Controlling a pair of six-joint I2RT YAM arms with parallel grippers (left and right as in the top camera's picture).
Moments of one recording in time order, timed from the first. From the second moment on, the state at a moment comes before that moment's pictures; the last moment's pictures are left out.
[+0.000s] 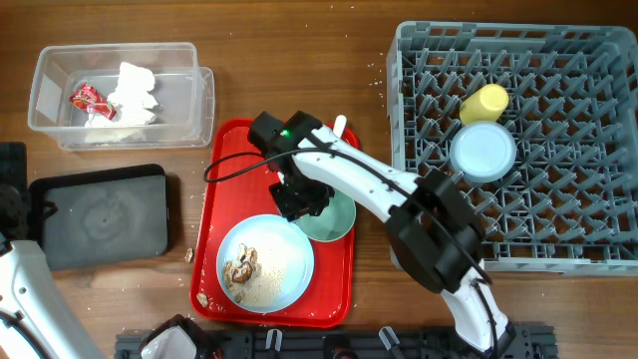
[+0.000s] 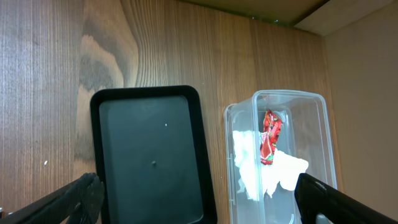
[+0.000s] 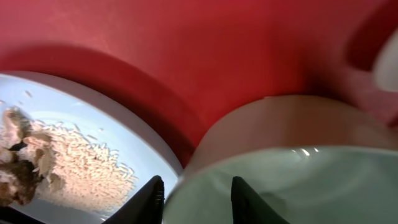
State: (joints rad) left arm 0.63 1.20 1.42 -1.11 -0.26 -0.94; right arm 0.84 2.21 1.75 -1.24 -0.21 0.35
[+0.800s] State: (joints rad) left arm 0.63 1.20 1.42 -1.11 -0.26 -0.94; right arm -0.44 2.03 2.29 -1.60 -0.89 -0.27
